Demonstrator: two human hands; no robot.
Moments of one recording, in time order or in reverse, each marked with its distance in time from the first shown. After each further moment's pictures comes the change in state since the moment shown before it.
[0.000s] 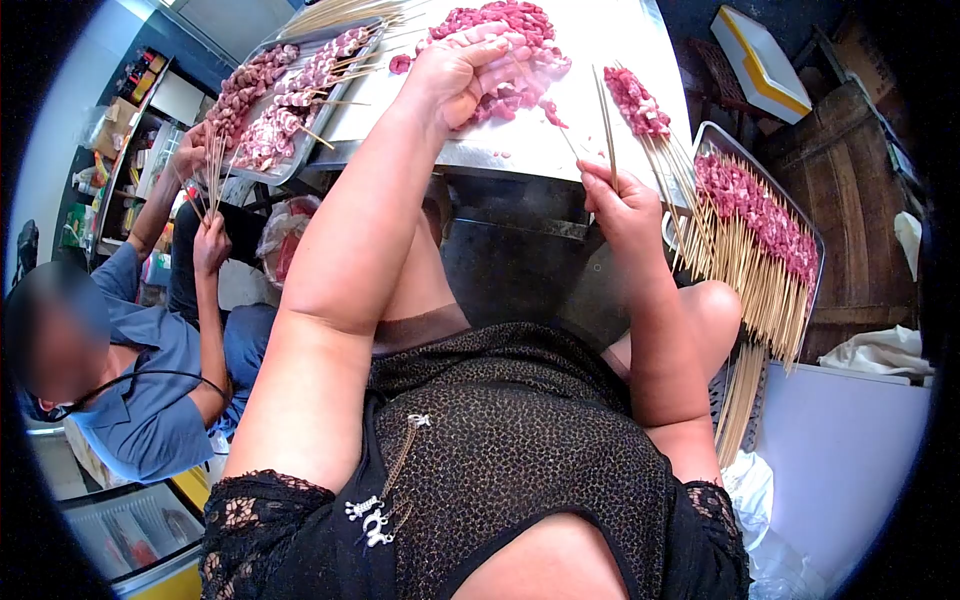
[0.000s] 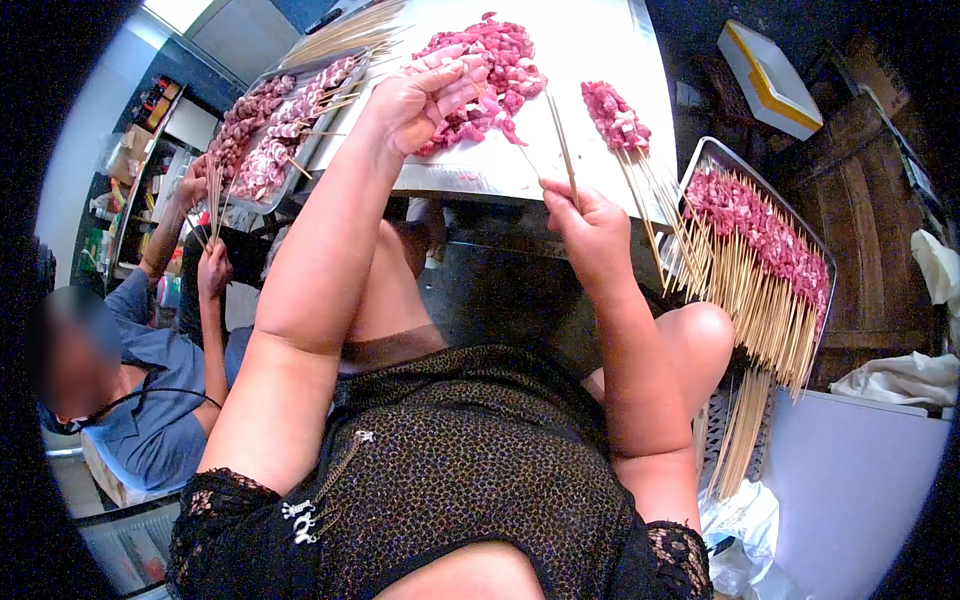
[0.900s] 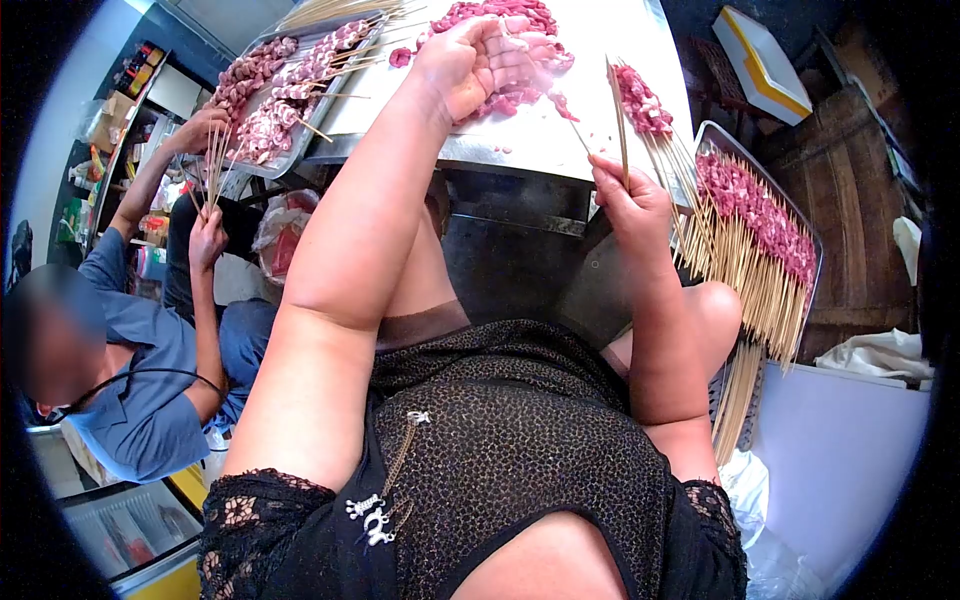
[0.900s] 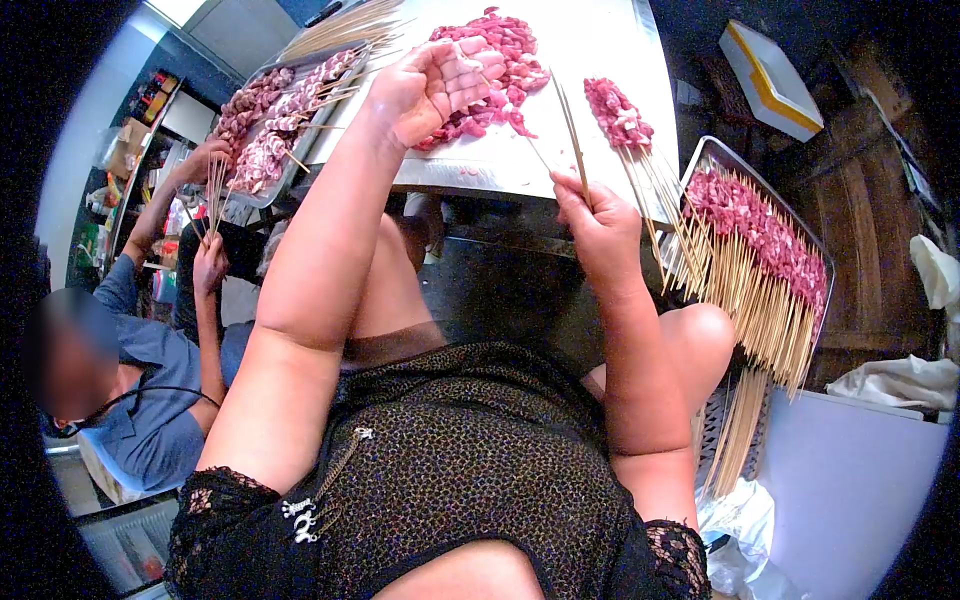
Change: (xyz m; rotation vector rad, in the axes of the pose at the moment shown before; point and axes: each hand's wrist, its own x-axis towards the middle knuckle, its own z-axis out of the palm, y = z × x) left_hand 0.001 0.005 0.006 -0.081 -0.042 -0.071; right_hand 0.002 0.004 -0.004 0.066 0.009 -0.084
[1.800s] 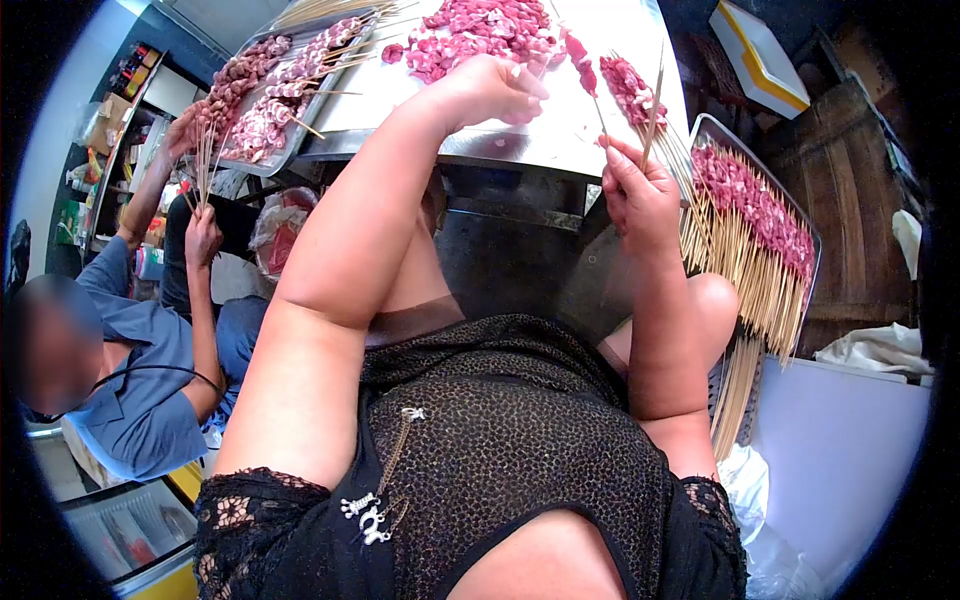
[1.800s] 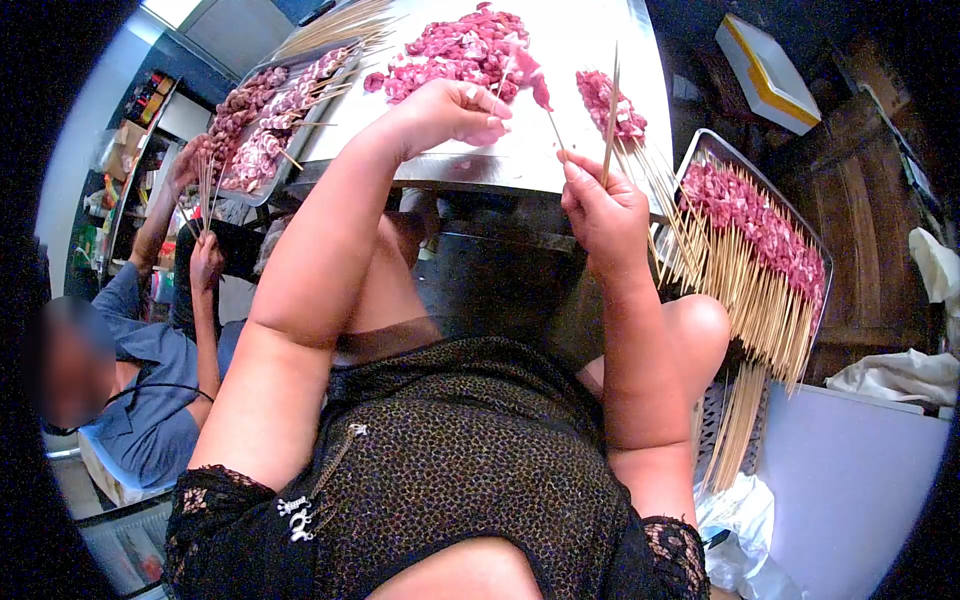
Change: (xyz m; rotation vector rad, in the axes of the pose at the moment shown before) left_hand -0.002 -0.028 -0.008 0.926 -0.171 -0.165; right_hand 0.003 -0.023 -0.007 0.380 0.000 0.217
